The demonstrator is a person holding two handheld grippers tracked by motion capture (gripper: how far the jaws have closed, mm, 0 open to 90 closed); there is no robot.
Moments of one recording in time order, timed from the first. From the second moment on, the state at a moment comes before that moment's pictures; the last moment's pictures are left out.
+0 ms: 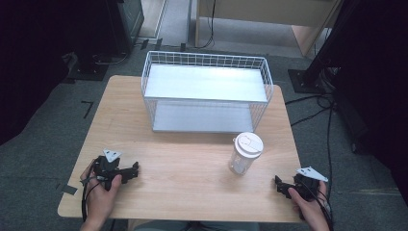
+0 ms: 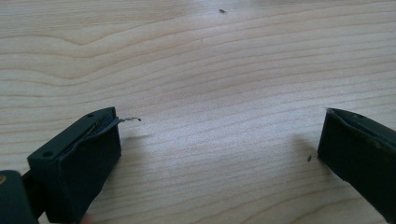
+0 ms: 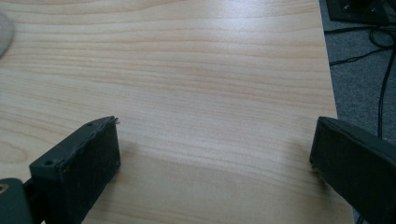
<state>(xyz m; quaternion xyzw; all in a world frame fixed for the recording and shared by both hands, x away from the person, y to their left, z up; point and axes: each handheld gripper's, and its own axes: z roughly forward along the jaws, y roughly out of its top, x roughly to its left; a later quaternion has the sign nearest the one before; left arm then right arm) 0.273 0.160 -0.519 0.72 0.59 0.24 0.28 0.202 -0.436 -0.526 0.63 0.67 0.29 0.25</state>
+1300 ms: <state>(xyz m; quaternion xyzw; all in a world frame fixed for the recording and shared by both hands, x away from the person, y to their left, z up) 0.273 0.160 -0.519 0.72 0.59 0.24 0.28 0.225 -0.314 -0.480 0.54 0.68 0.43 0.25</state>
